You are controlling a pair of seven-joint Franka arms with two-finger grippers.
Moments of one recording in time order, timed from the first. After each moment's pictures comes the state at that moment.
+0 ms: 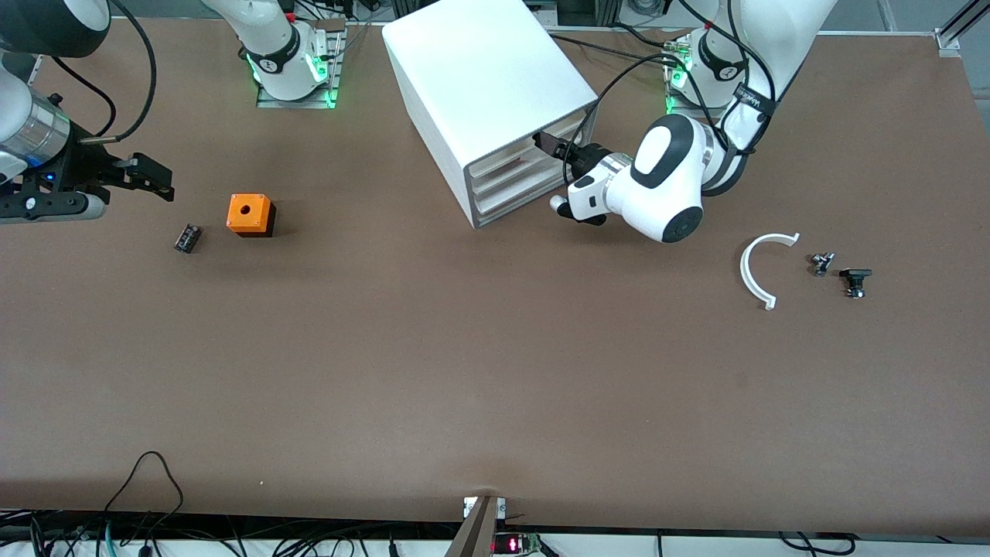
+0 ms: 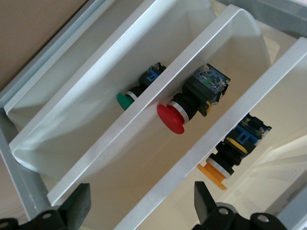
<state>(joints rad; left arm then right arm) -0.10 0.36 -0.43 -2.01 -0.81 1.70 0.06 0.11 -0.03 -0.07 -1.76 -0.03 1.68 -0.05</state>
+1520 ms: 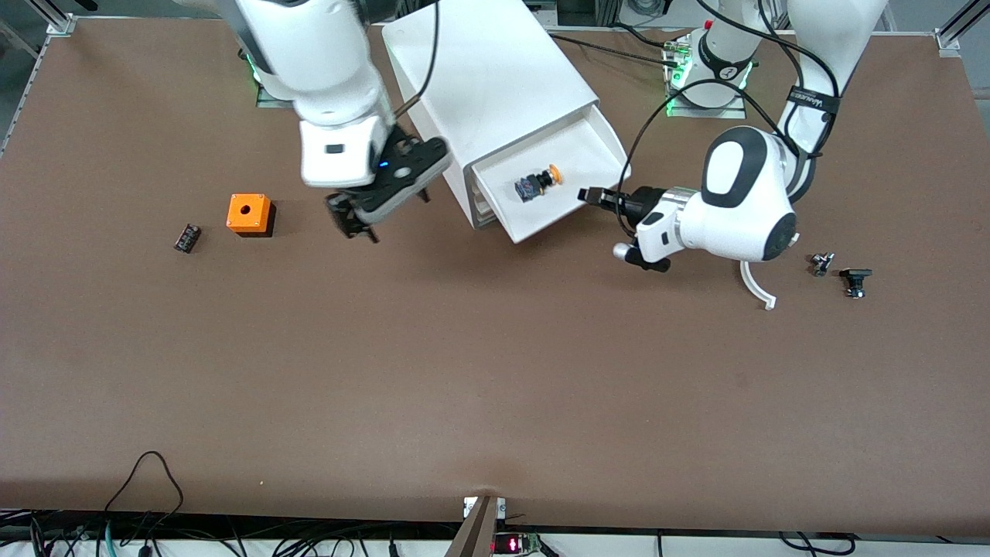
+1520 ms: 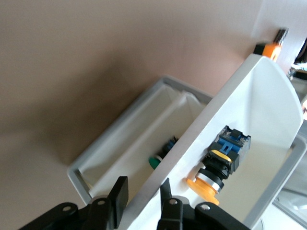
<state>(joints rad) -0.04 0.32 -0.28 -1.94 -0.76 1.84 0.13 0.69 0.32 -0.04 -1.35 -0.02 1.89 -0.22</state>
